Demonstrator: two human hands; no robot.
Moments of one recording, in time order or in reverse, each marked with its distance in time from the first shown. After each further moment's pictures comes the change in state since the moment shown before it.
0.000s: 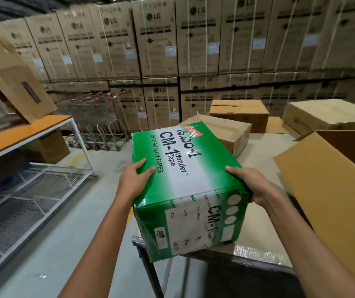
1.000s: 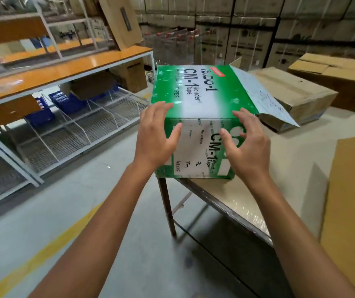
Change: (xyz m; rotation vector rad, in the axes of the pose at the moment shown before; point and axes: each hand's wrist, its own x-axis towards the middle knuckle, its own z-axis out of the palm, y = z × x) left_hand -0.186 0.038 0.085 0.490 0.553 0.356; right_hand -0.056 0.049 -0.019 -0.425 -0.013 -1.010
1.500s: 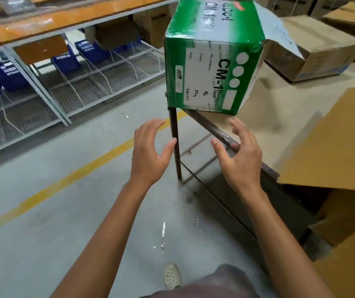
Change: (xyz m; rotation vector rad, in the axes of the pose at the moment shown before) left_hand -0.272 0.085 -0.057 -0.053 0.046 -0.219; right_hand -0.217 -0.016 -0.098 0.150 -0.235 0.069
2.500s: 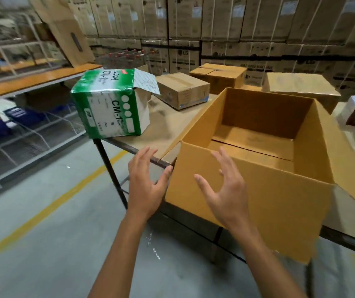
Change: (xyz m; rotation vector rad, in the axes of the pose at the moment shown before) left_hand -0.194 0.326 0.036 -0.281 -0.125 0.134; right_hand -0.227 -0.035 -0.342 -0.209 0.233 0.013
